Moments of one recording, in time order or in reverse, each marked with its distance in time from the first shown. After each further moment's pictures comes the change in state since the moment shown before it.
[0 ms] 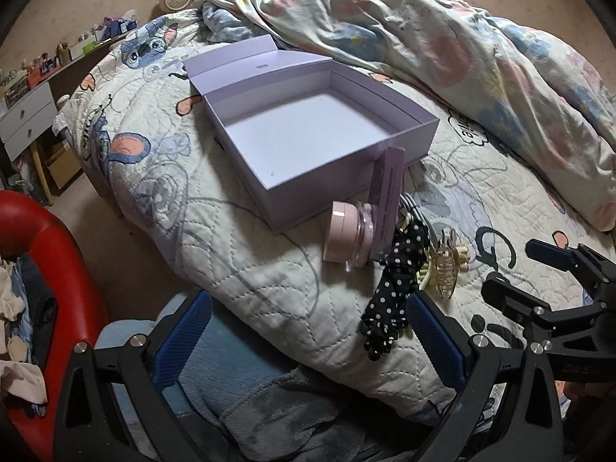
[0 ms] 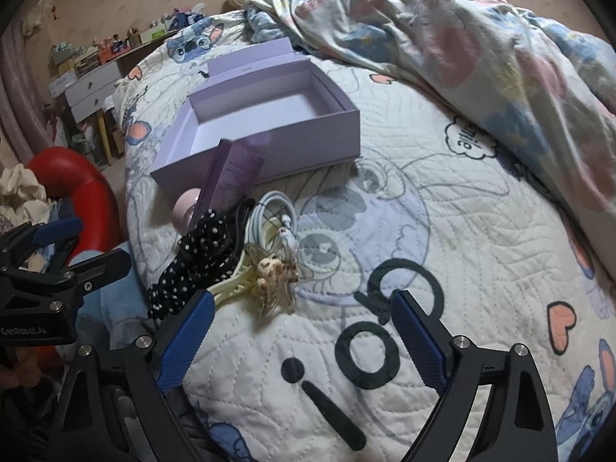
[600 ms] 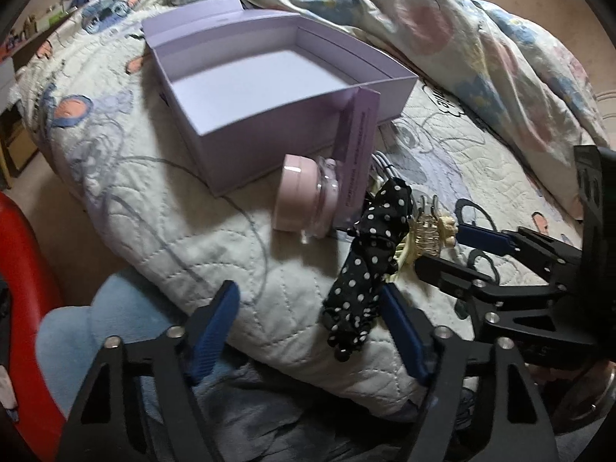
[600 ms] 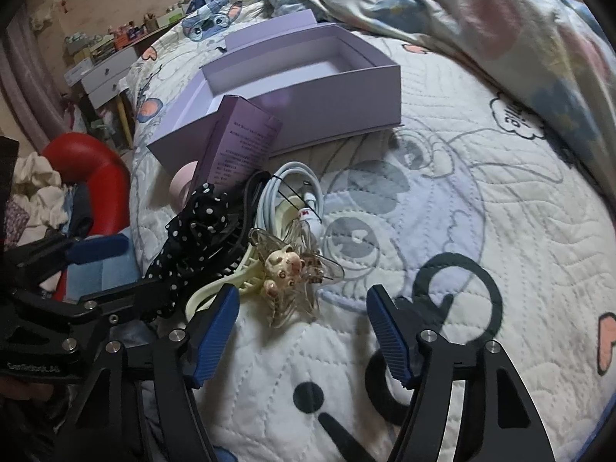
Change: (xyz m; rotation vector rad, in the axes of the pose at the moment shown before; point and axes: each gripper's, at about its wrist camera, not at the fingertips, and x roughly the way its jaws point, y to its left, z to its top) left arm 0.042 -0.009 -0.008 -0.013 0.114 -0.184; right arm 0.048 -0.001 -0.002 -0.018 0.066 0.117
